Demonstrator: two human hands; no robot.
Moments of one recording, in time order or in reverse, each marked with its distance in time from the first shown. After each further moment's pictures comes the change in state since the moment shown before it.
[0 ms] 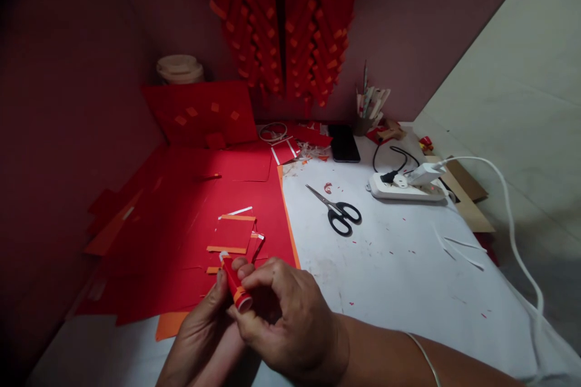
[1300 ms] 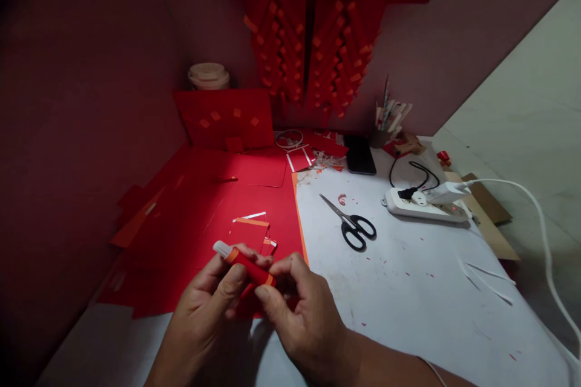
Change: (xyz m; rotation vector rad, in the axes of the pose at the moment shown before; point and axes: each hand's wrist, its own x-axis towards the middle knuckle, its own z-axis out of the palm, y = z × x) left_hand -0.002 0.019 0.004 0.644 -0.070 0.366; right_hand -0.002 0.013 0.002 0.326 -0.167 0.498
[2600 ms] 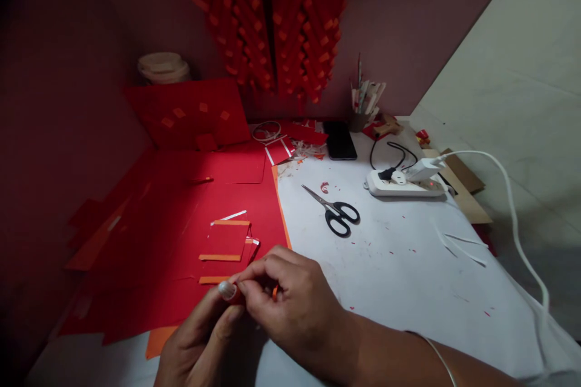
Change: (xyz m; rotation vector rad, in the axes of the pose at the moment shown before) left_hand -0.015 -0.022 -0.006 0.493 -0.010 0.188; right_hand 0.010 -0.016 -0.012 -0.302 0.084 -0.149
